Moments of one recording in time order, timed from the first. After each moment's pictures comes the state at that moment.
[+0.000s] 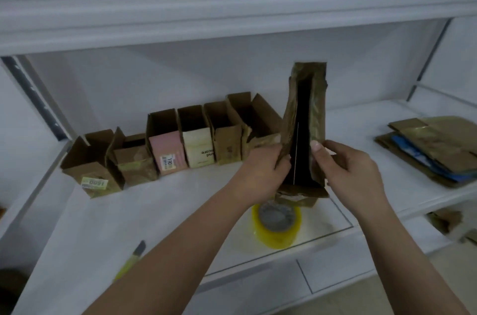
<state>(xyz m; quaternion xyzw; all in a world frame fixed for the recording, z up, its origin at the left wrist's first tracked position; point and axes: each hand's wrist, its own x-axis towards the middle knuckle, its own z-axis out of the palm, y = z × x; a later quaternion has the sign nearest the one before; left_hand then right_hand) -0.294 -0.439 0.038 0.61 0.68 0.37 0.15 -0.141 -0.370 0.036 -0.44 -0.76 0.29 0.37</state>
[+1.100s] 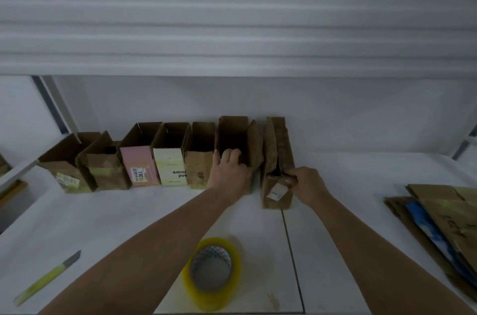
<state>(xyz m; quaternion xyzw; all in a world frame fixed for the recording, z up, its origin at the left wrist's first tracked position) -0.320 -0.269 -0.025 0.47 0.87 -0.03 -0.12 -0.193 -0.106 -0.045 -0.28 -0.92 0.25 0.13</state>
